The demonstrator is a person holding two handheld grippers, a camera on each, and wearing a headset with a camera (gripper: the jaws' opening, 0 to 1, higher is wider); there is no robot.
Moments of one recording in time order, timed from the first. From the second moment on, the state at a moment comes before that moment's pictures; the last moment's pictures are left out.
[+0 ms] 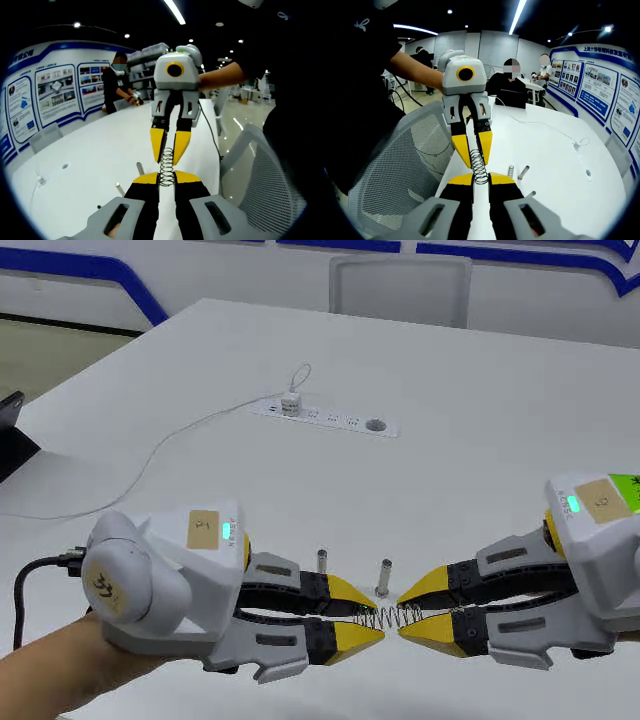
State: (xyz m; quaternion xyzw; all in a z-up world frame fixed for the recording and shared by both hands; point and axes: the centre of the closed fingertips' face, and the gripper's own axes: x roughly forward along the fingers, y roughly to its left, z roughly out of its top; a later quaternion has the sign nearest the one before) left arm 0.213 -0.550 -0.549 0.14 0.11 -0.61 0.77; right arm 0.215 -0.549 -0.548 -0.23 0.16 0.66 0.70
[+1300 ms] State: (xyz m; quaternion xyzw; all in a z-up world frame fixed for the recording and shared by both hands) left arm 0.226 -0.561 -0.545 0.11 0.10 -0.59 0.79; right arm 0.219 -0.522 -0.506 -0.15 0.13 0.64 0.74
